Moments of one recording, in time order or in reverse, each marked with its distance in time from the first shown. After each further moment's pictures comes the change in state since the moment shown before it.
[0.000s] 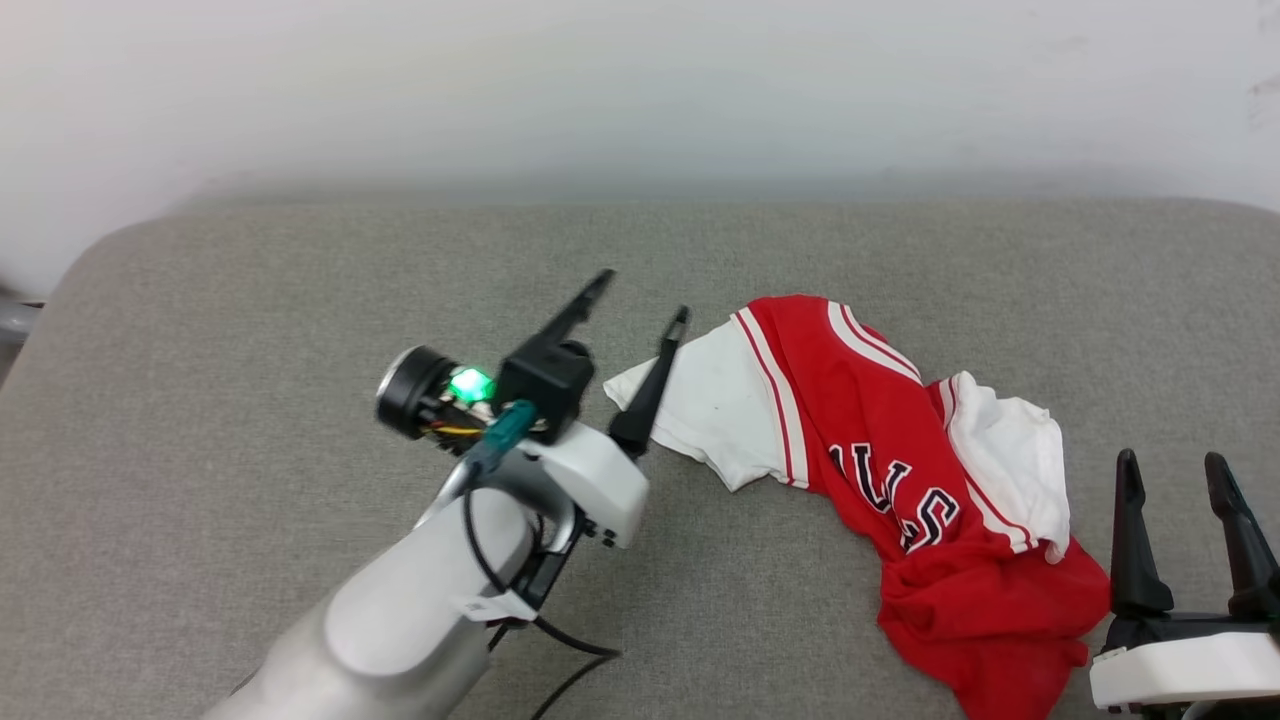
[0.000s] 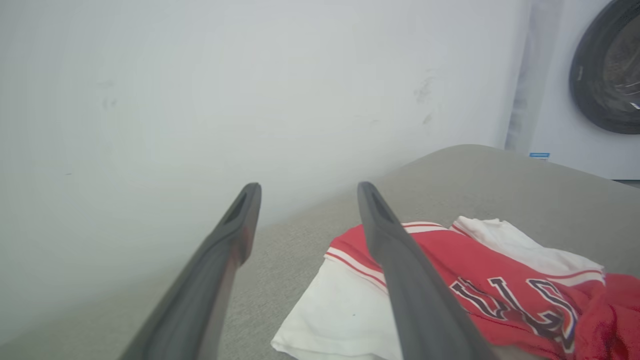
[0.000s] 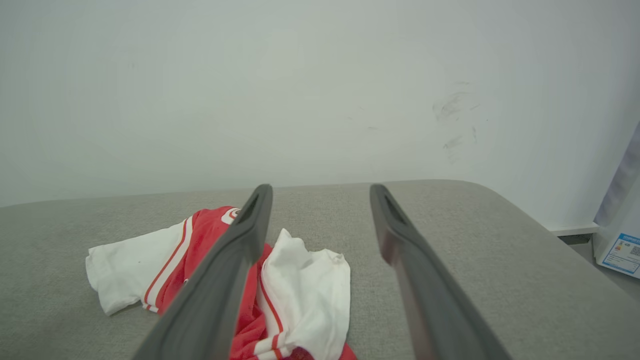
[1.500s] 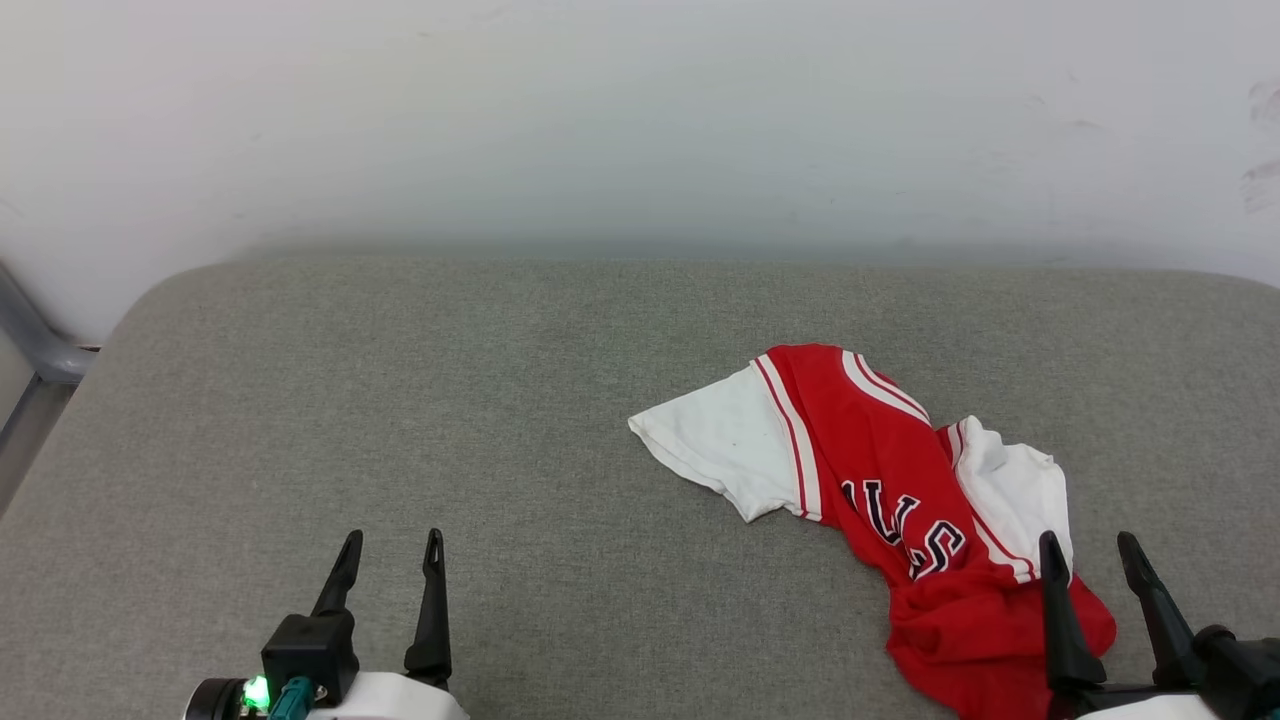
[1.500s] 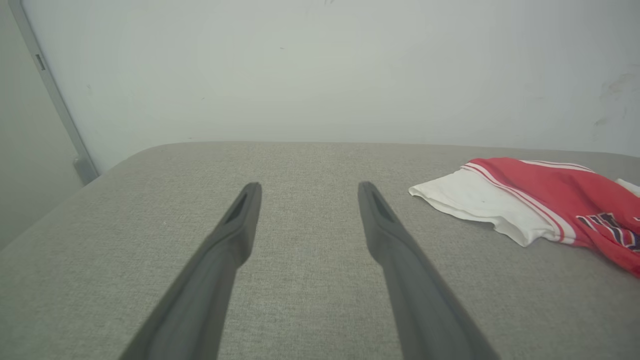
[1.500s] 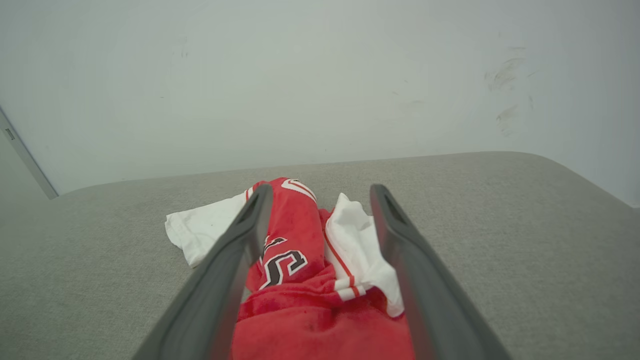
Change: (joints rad) left arm 0.731 -0.200 0.798 -0.198 0.421 -0.152 -0.003; right arm 0.098 0.000 0.105 0.049 0.073 0.000 0.000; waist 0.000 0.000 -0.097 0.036
